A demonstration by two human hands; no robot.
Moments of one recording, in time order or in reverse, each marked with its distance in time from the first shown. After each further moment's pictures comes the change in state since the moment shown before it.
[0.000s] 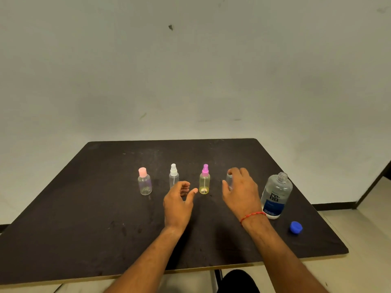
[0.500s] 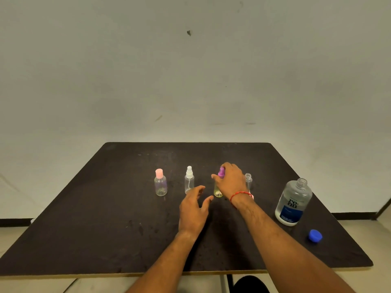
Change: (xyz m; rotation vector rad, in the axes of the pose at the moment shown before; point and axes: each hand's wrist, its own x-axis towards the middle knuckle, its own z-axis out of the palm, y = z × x) left_hand -0.005 -0.011 -0.005 0.060 -0.112 0.006; right_hand 0.052 -0.035 0.061 0.108 -0.216 0.139
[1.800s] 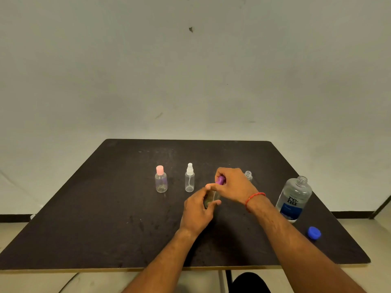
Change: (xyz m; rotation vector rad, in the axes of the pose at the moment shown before) left_hand -0.002 -0.003 0.000 0.039 -0.140 0.162; right_hand -0.021 0.001 -0.034 0.009 -0.311 -0.292
